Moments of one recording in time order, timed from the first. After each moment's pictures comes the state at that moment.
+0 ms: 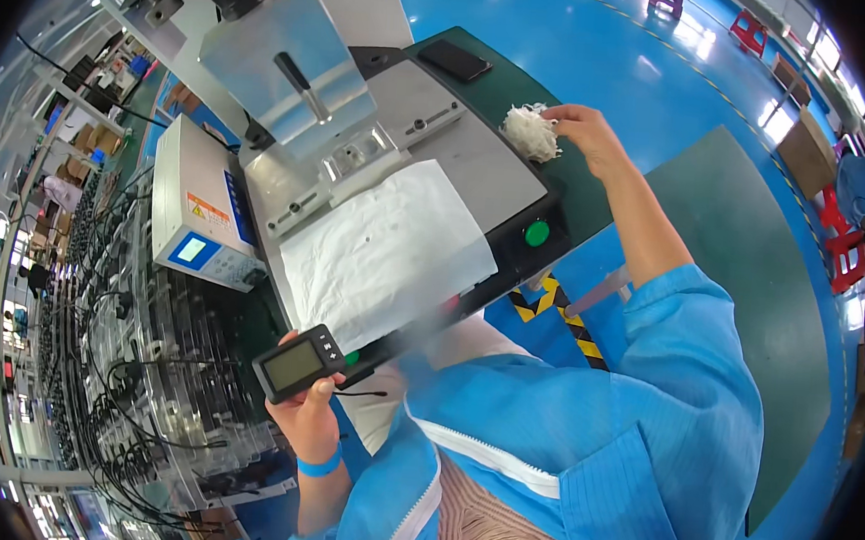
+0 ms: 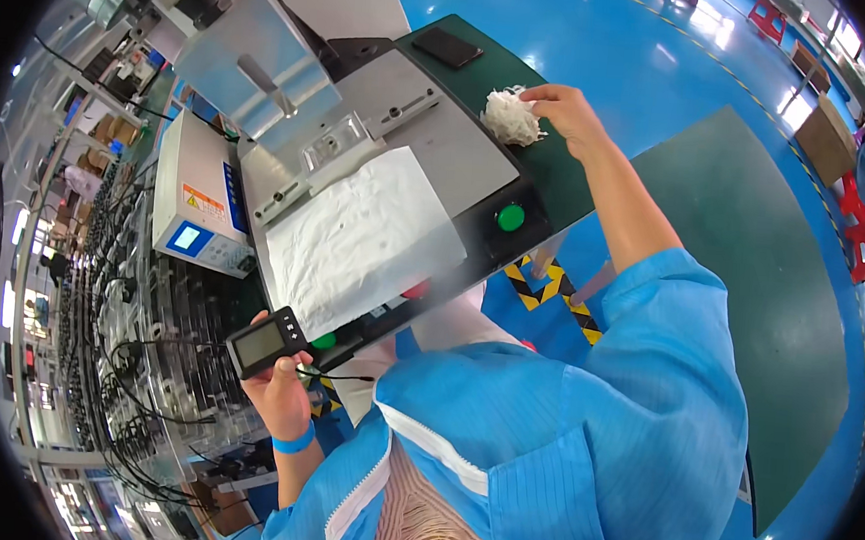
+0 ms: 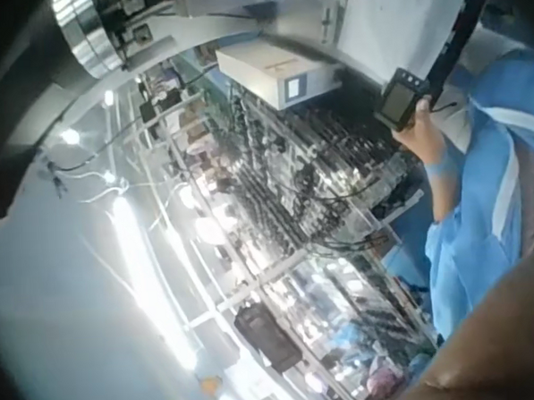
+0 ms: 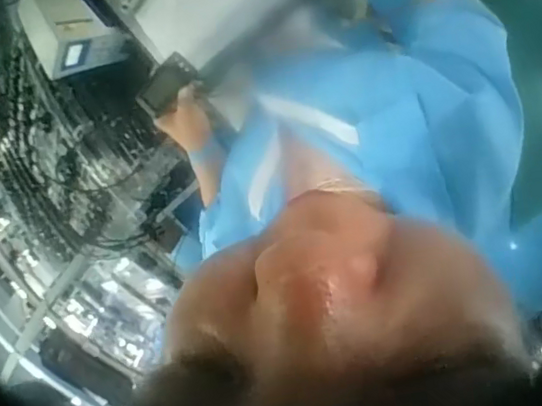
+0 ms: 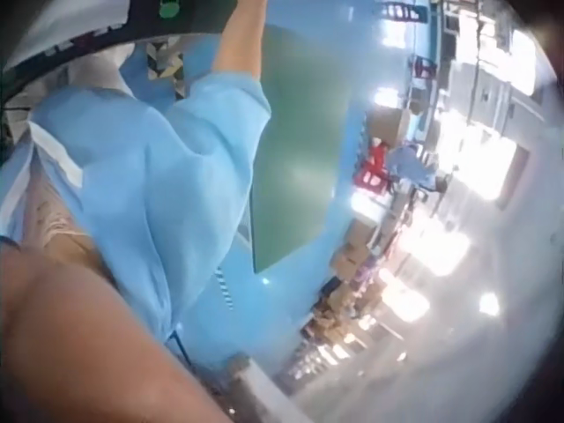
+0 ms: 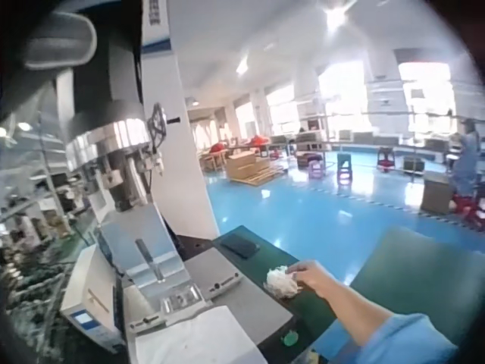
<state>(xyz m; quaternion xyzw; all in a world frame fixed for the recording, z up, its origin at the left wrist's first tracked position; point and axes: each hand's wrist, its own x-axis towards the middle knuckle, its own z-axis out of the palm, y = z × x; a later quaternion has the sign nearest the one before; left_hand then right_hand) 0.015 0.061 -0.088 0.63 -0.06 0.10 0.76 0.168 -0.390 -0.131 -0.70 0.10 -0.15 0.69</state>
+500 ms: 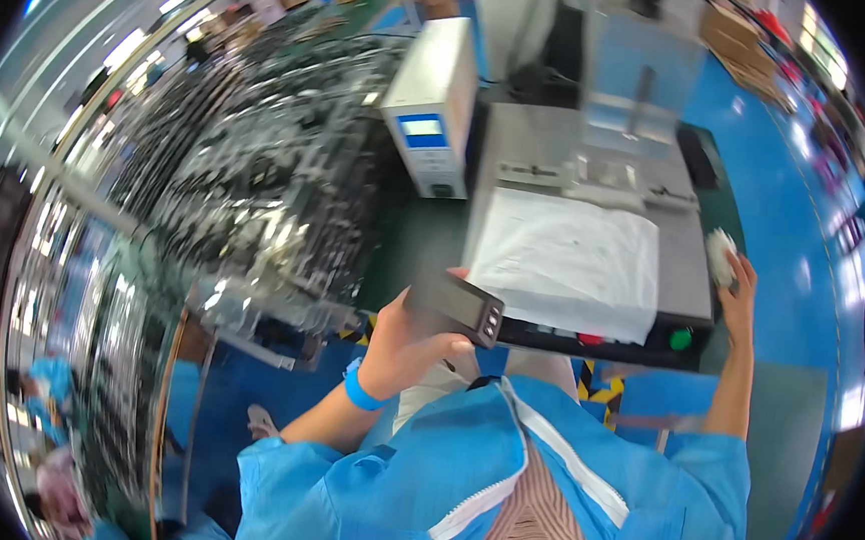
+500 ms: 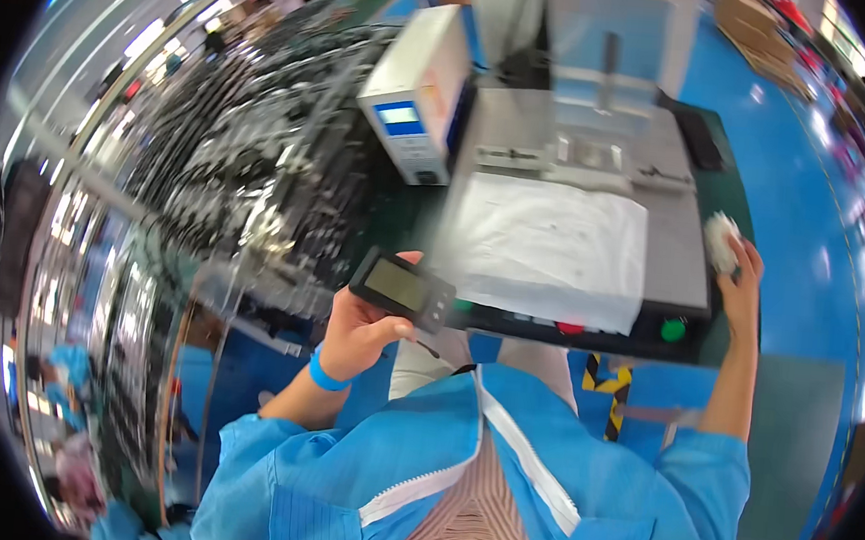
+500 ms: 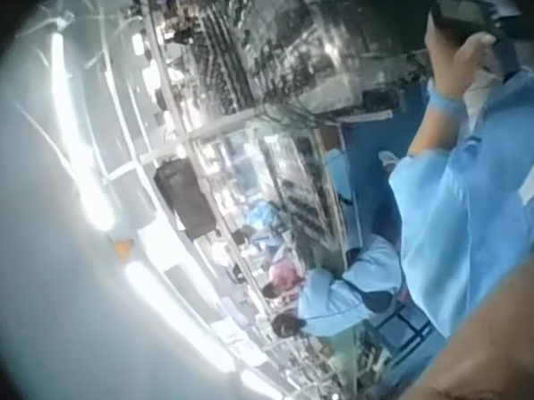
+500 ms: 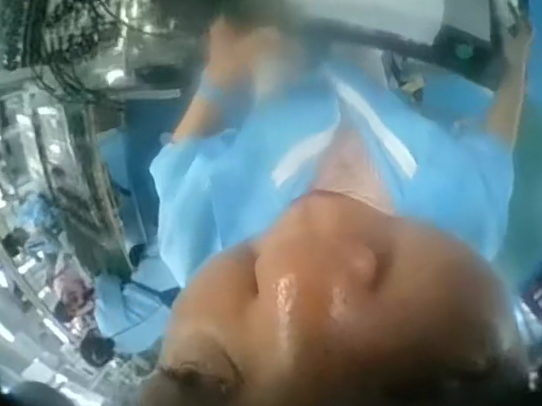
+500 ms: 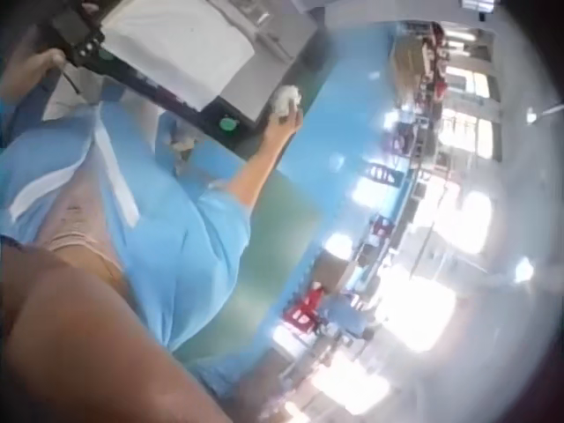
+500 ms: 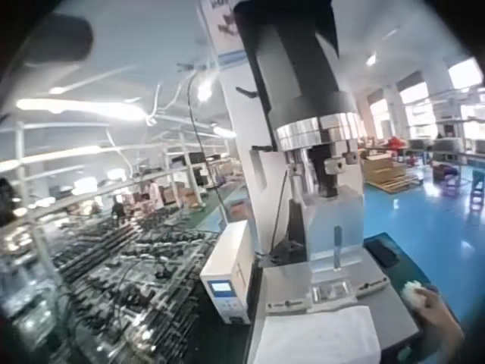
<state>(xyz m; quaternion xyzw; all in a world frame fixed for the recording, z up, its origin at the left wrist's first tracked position) -0.021 0.086 -0.059 0.70 -0.03 0.06 0.71 0.181 -0.403 -0.186 -0.87 -0.06 -0.18 0.45</state>
